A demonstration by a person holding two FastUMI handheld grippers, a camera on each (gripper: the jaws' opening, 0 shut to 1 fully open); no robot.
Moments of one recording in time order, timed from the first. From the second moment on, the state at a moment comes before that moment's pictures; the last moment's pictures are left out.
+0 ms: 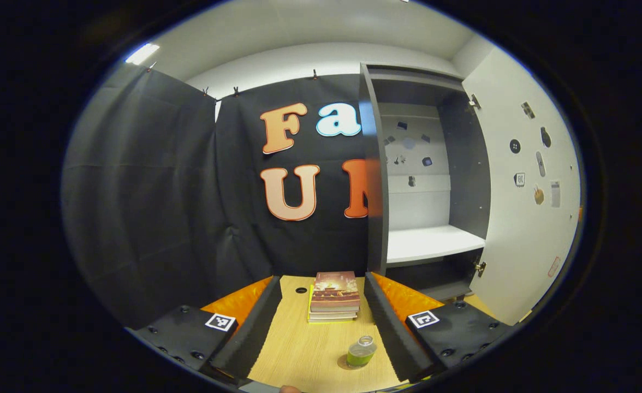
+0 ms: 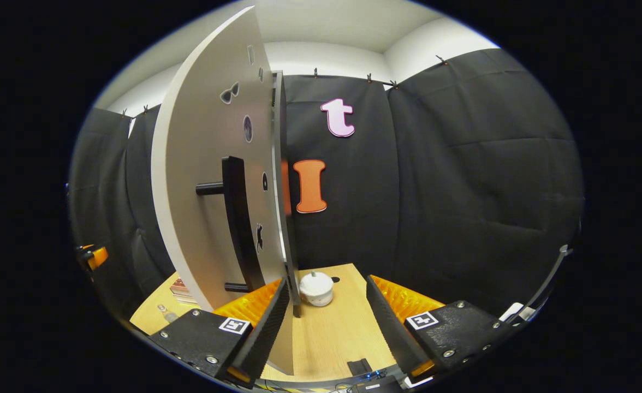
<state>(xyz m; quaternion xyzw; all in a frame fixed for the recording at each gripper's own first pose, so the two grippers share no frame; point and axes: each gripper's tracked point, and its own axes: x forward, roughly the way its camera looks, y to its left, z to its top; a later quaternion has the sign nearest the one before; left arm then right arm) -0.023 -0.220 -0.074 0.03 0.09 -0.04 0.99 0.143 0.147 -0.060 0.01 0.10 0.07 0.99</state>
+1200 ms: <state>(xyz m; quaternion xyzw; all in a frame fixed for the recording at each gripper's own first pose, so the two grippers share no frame) 0.046 -0.066 0.011 0.01 0.05 -0.06 1.00 0.120 0.308 -0.073 0.05 0.10 0.06 0.99</state>
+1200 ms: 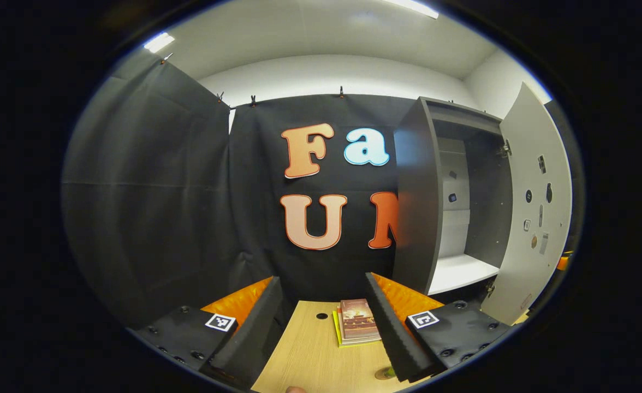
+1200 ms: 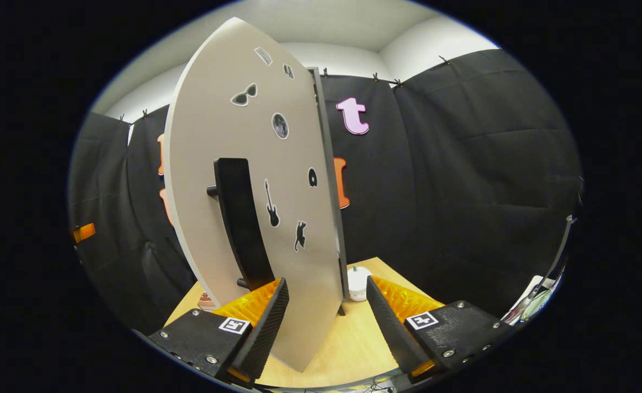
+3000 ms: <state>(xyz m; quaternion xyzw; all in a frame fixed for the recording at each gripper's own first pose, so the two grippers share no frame) 0.055 0.060 0.016 0.03 0.04 0.03 1.00 0.204 0.473 -0.090 0.04 0.12 0.17 0.98</state>
